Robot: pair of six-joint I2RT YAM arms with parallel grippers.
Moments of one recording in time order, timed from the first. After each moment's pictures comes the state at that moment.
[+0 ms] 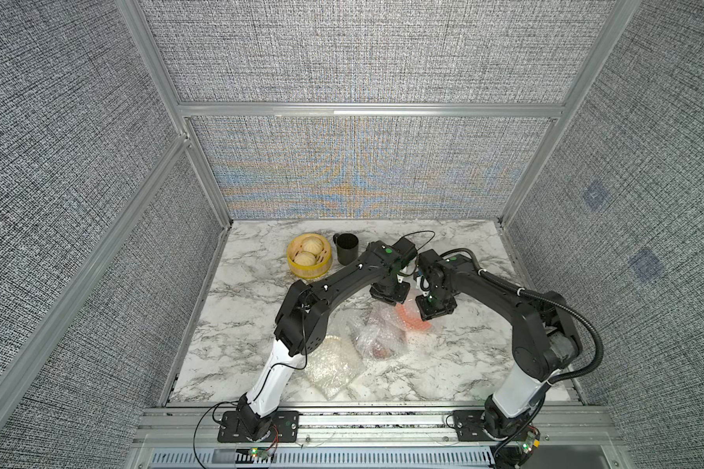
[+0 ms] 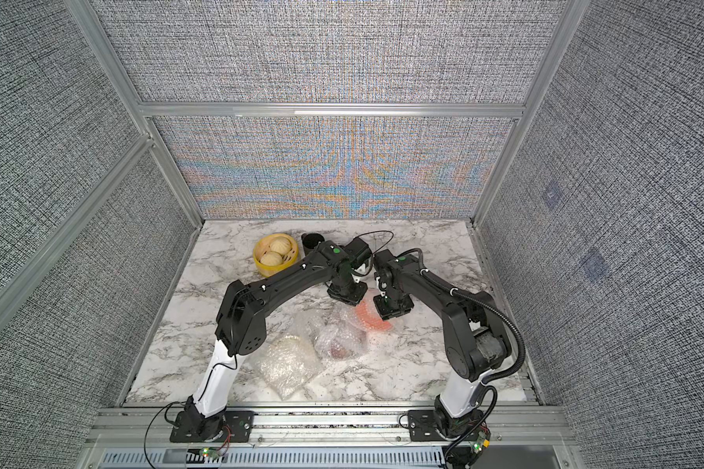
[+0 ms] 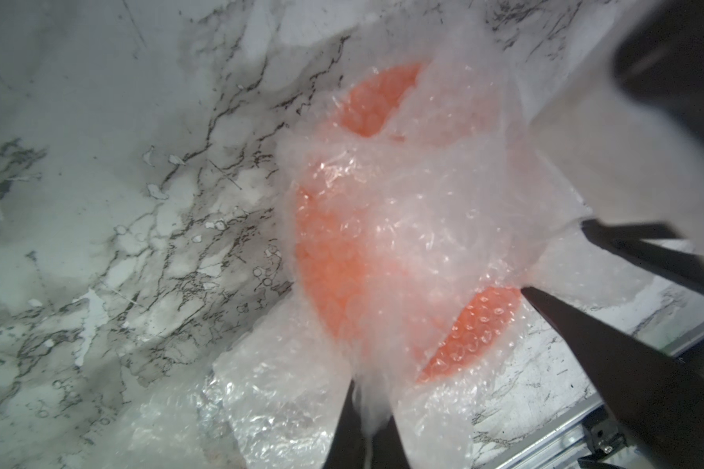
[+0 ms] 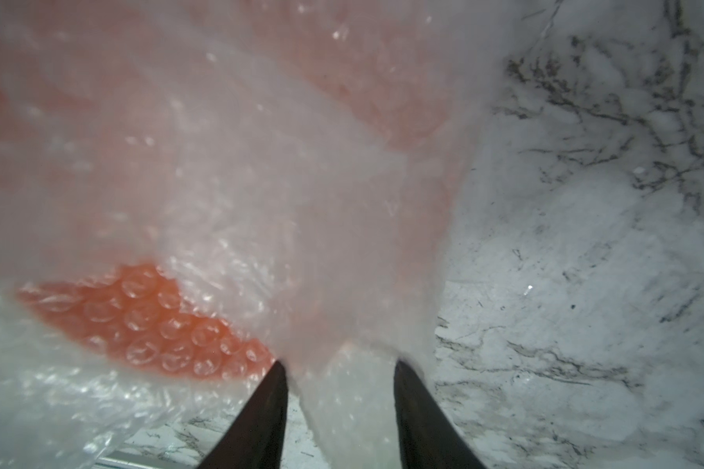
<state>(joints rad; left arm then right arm) -0.87 2.25 2.08 -1.19 0.18 -0.35 0.44 1.75 1.25 -1.05 0.00 0.09</state>
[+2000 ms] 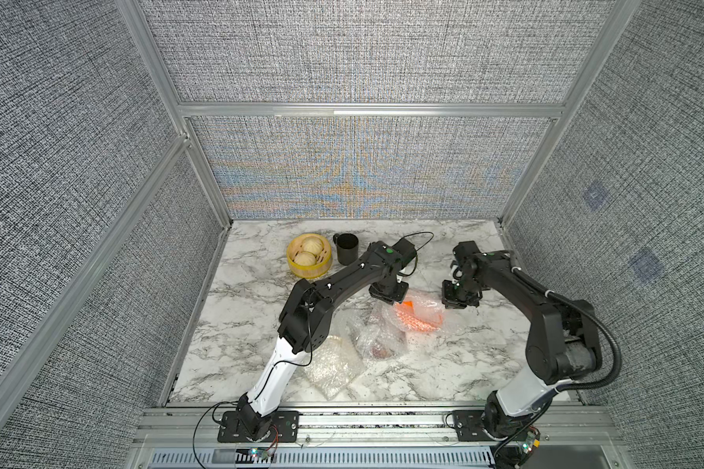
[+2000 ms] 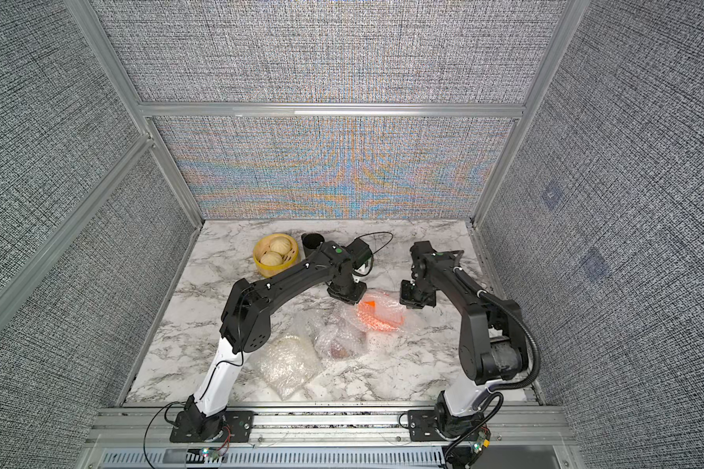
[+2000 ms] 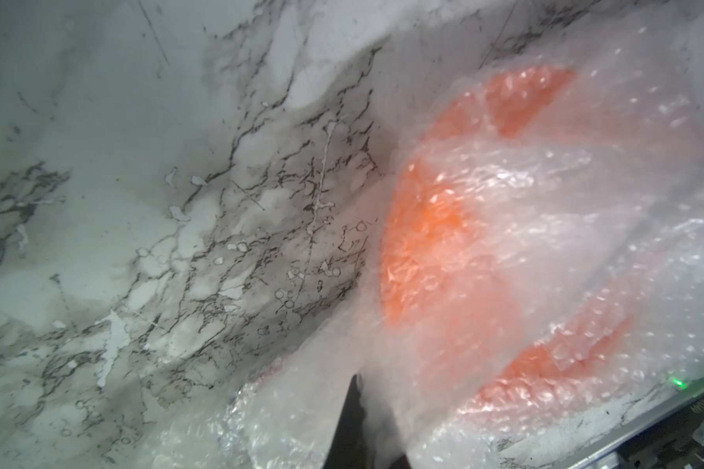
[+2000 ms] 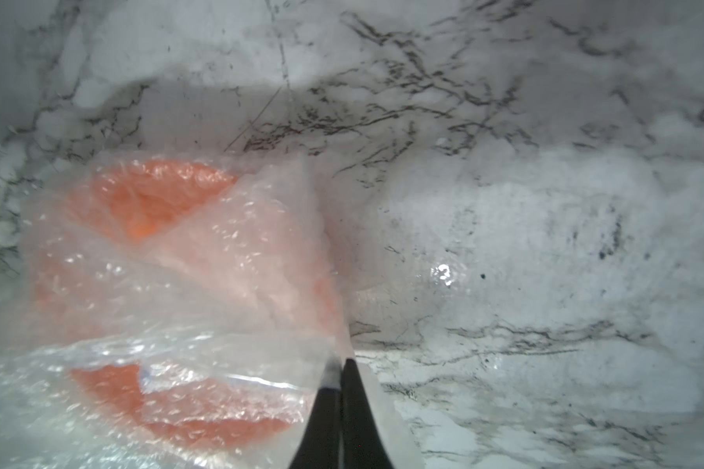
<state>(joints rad) -0.85 2.28 2.08 -1.18 0.13 -0.34 0.11 1.62 1.17 -0.98 -0.14 0.32</state>
